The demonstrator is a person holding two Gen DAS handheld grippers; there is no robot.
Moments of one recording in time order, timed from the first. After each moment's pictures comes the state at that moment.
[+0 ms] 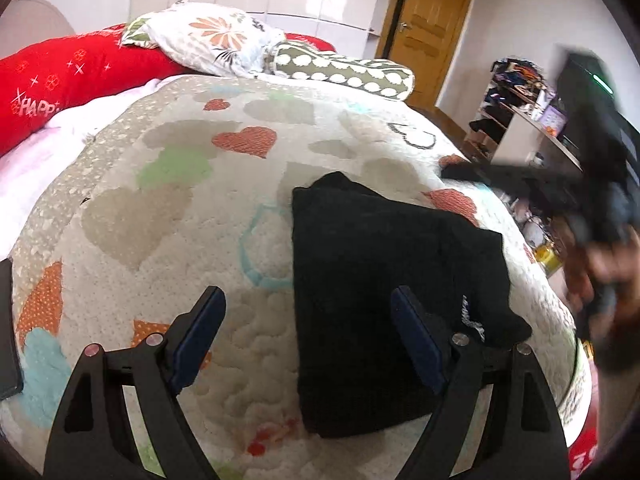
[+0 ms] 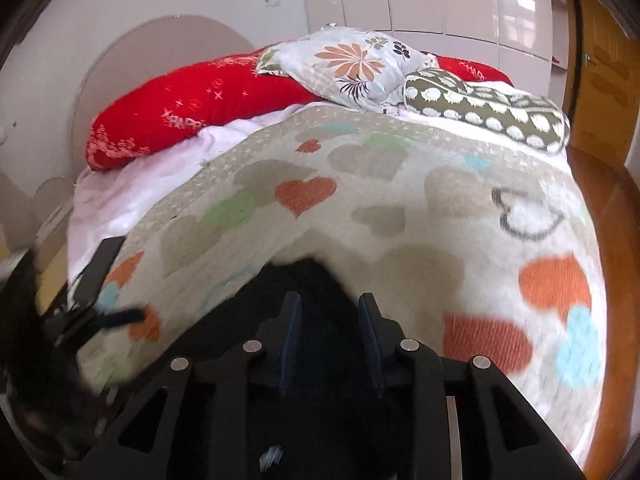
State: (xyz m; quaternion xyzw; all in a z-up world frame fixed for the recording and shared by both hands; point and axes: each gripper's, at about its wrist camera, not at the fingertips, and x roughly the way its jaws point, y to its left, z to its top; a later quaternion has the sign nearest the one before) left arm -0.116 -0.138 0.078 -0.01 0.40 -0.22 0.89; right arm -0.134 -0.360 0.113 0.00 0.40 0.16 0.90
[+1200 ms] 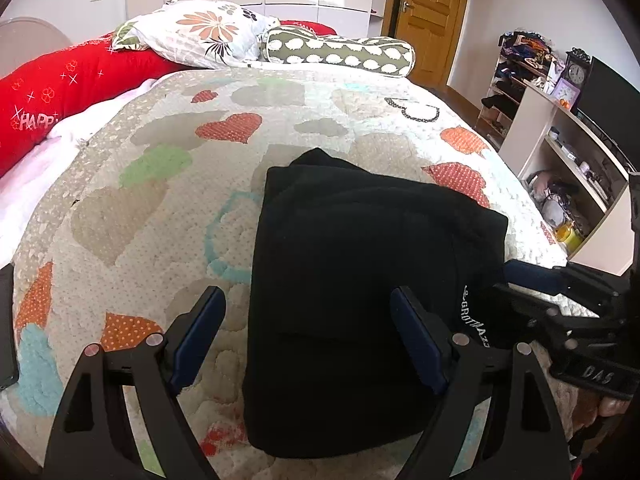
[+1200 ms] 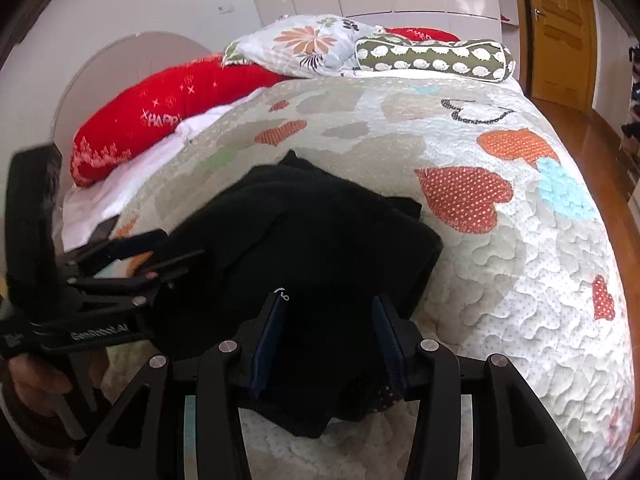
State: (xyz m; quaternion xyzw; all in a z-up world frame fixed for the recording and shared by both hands) left arm -0.124 -0.178 0.067 0.04 0.41 -0.20 0.89; right arm -0.227 -0.379 0.061 0.06 0.41 0.10 0.90
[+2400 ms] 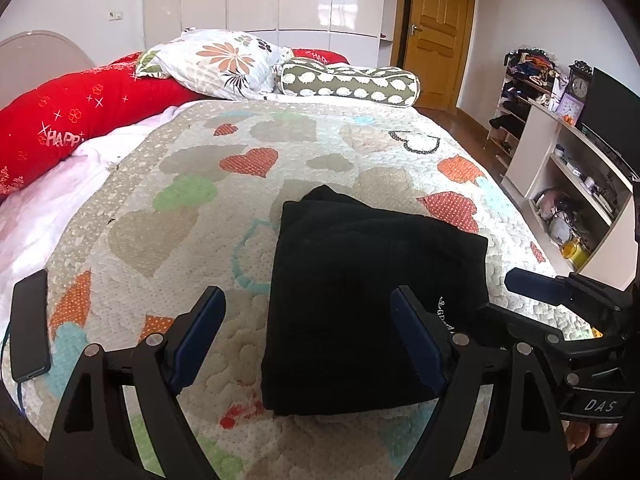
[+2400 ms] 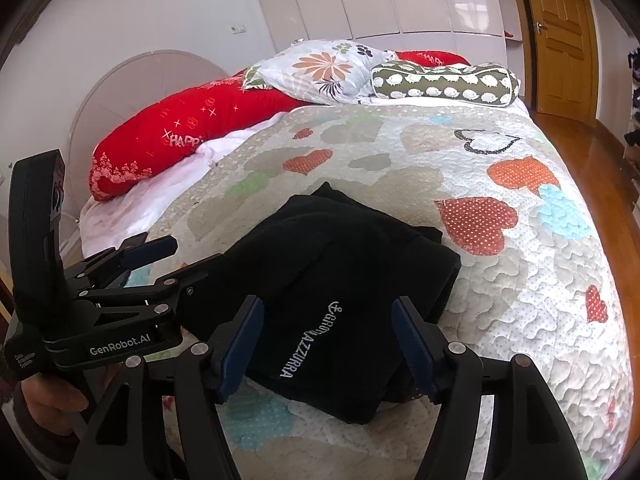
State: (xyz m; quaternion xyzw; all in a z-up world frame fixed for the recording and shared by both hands) left arm -0.149 -0.171 0.101 0.04 0.37 -0.17 0.91; right arm -0.250 -0.361 0.091 0.07 0.37 0.11 0.92
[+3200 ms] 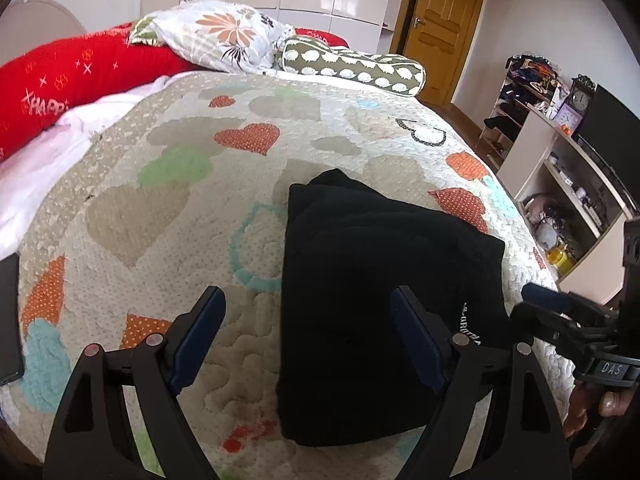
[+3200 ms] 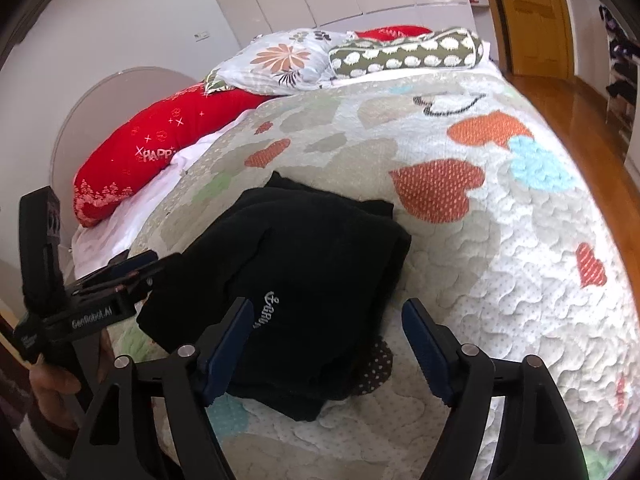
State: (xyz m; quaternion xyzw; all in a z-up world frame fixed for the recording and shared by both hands) left arm -0.114 -0.153 0.078 0.00 0.41 -0.19 0.89; right arm -0.240 -0.406 0.065 0.14 0.40 0.09 0.90
